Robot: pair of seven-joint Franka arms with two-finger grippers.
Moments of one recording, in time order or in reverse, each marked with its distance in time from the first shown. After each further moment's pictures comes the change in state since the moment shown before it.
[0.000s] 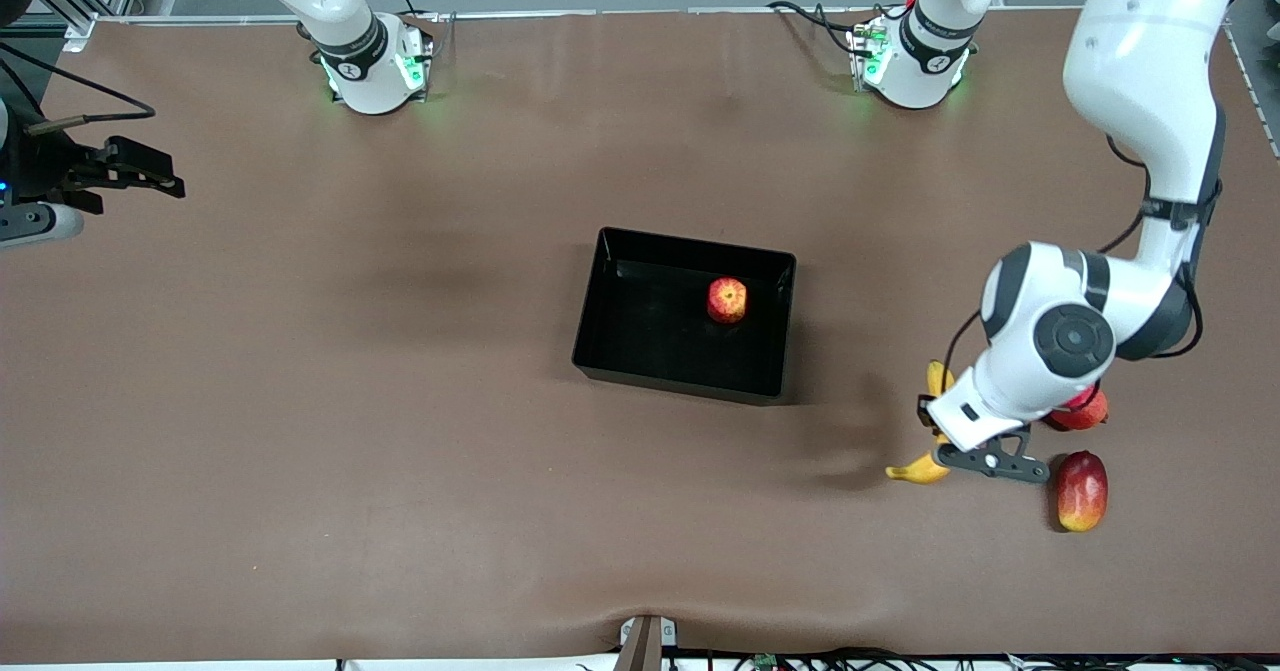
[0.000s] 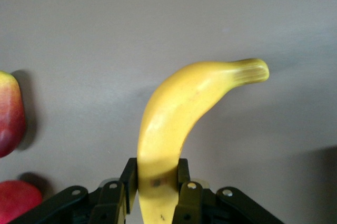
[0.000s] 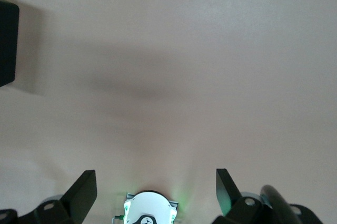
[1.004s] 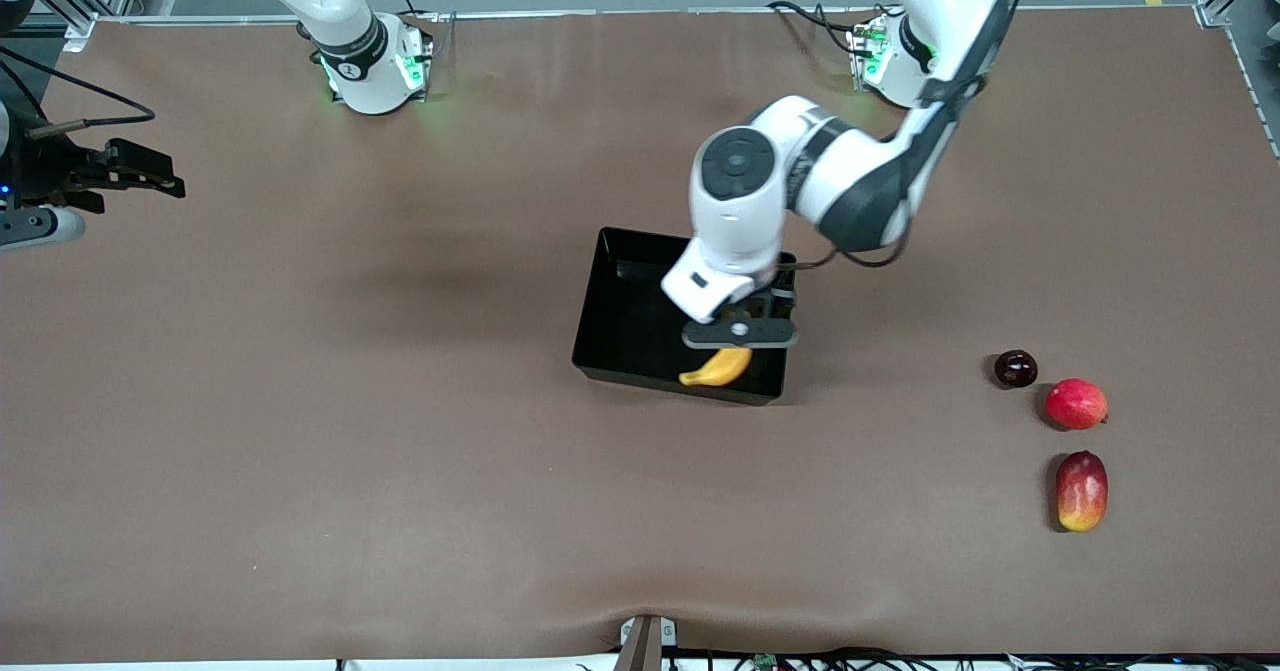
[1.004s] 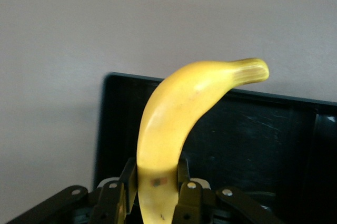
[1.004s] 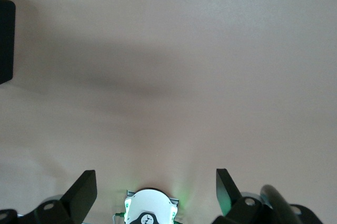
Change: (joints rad) left arm -0.482 -0.007 -0.003 0.103 0.000 -0.184 -0.655; right arm -0.005 0.004 -0.003 -0.007 0.000 -0.003 0.000
